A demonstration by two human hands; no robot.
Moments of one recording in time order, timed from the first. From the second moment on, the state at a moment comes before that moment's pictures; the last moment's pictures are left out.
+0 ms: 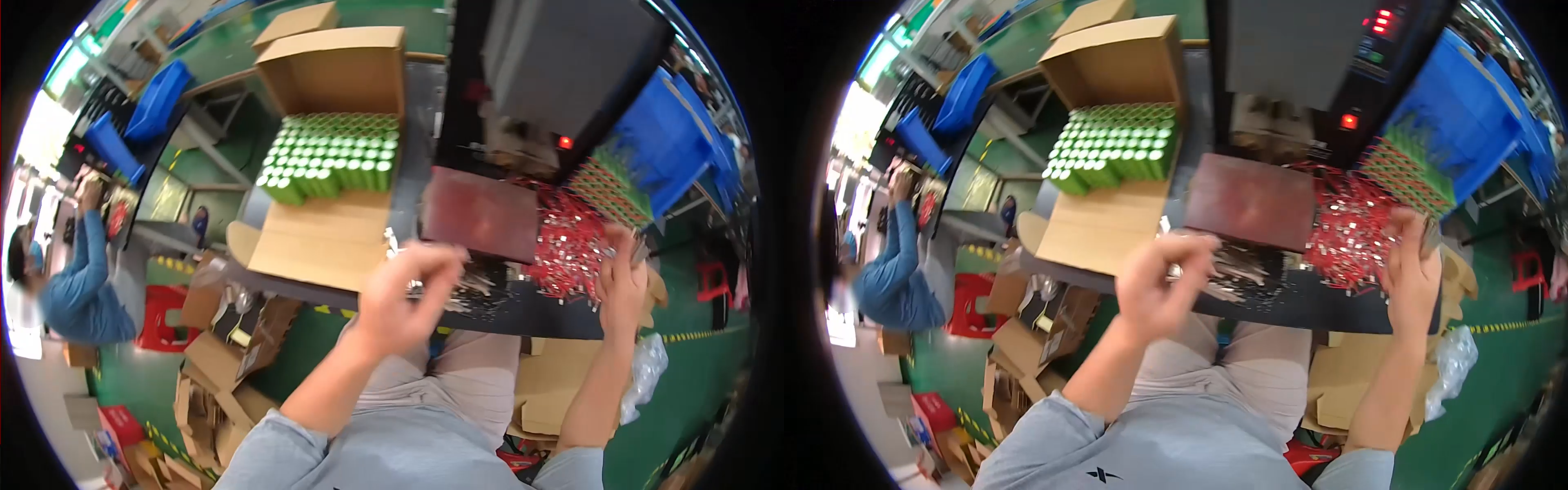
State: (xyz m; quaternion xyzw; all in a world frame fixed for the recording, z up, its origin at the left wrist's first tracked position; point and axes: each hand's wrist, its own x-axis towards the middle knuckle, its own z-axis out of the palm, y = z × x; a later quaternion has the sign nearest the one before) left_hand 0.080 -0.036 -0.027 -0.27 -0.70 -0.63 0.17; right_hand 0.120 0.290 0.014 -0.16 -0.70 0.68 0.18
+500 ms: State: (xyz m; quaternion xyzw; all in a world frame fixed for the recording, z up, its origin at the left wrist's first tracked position) left_hand 0.010 -0.139 -0.053 -0.07 -0.91 -0.35 0.22; right_hand 0.126 0.205 0.035 -0.10 -0.65 0.75 0.09
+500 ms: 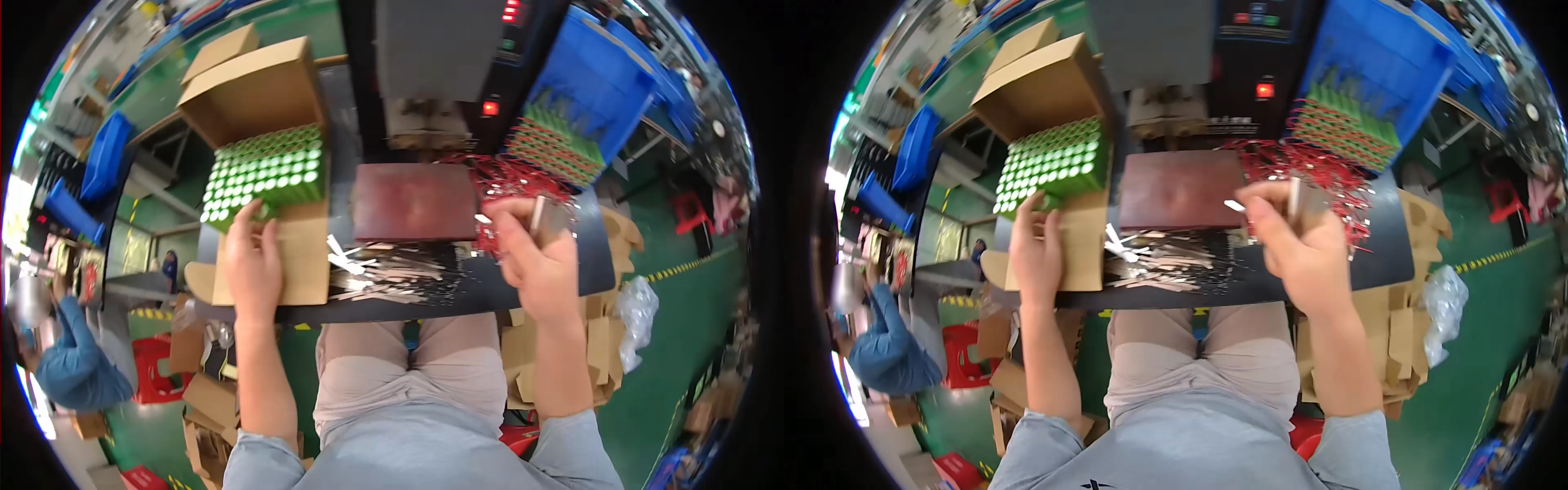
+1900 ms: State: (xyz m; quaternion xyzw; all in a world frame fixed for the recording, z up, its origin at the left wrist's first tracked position) left_hand 0.002 0.002 -0.004 -0.29 -0.78 -0.54 0.11; right_hand 0.039 0.180 0.020 -0.06 -0.61 0.78 0.09
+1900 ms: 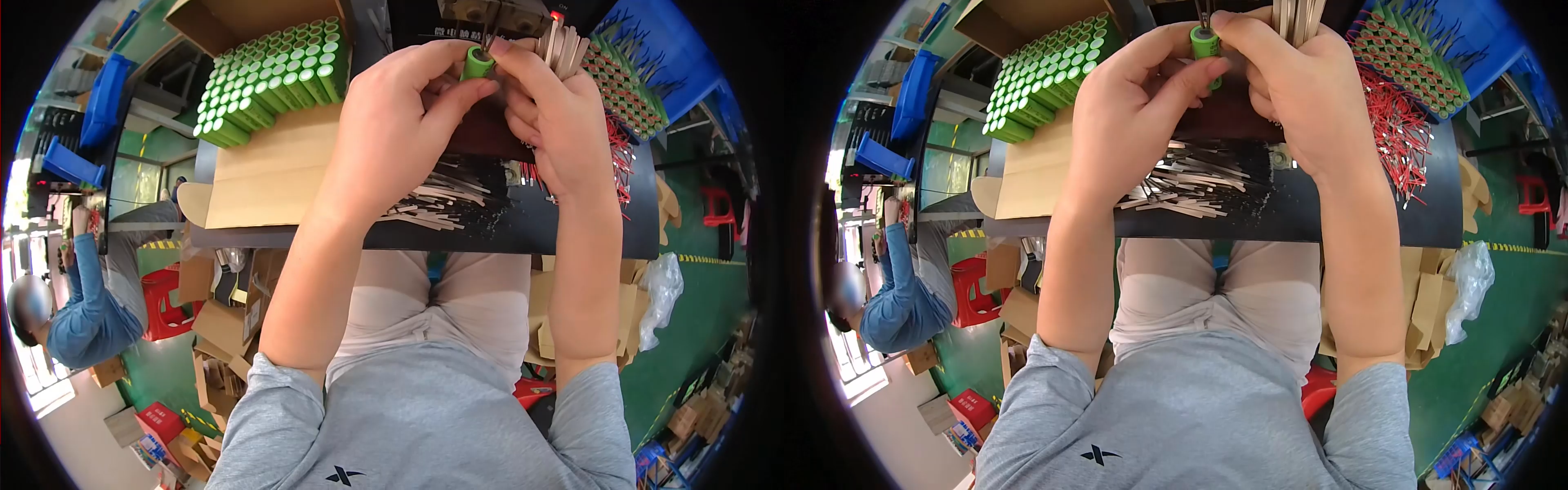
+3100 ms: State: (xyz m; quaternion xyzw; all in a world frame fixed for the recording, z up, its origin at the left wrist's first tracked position) left_hand 0.024 -0.021 0.024 -0.23 -0.76 -0.61 0.04; right_hand 0.129 0.234 -0.050 -0.09 -0.92 0.29 0.24
